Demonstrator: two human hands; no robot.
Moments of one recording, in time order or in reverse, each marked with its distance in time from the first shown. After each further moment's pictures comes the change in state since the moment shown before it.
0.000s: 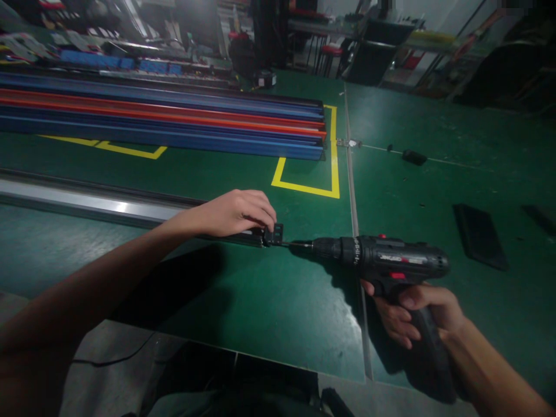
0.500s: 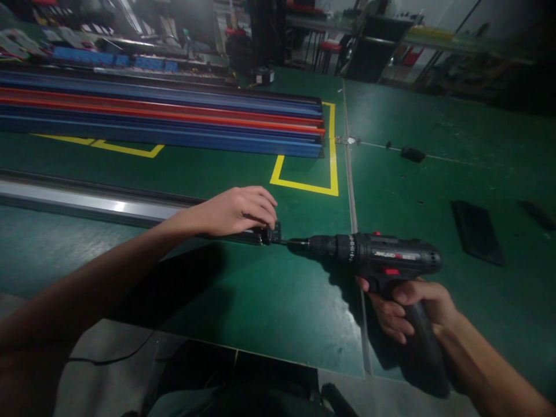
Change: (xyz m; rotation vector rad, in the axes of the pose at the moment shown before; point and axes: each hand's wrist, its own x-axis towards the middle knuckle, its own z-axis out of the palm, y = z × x) left_hand 0.002 0.001 0.002 0.025 0.028 0.017; right_hand 0.002 0.003 0.002 -0.024 0.079 0.016
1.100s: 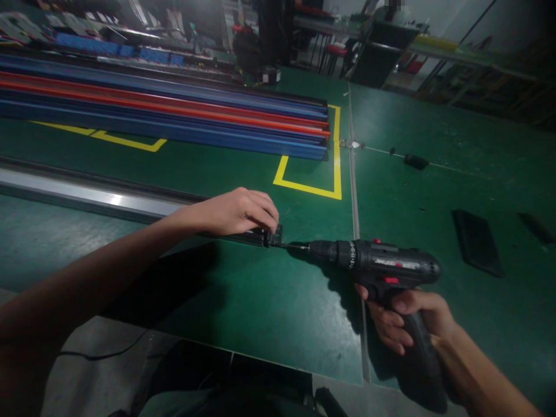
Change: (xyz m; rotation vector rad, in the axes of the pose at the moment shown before) left_hand 0.002 0.004 -0.002 -0.086 -0.037 -0.012; right_hand 0.002 0.002 0.004 0.061 -0.022 -0.004
